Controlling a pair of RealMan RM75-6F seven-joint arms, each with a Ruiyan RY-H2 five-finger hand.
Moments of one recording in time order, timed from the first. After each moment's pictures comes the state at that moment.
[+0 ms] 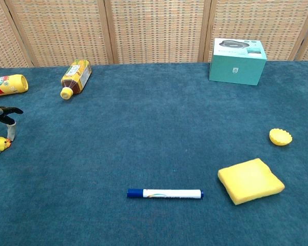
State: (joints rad) left arm -0.58 -1.44 -0.04 -1.11 1.20 0.76 0.18; right arm 0.10 -1.12 0.05 -1.64 -1.48 1.42 -0.04
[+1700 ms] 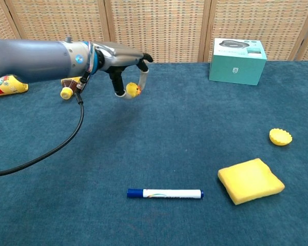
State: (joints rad) left arm -1.16 -1.61 -0.25 -1.24 0.80 0.65 0.65; right arm 0.12 -1.13 0.10 -1.56 -1.32 1.32 0.03
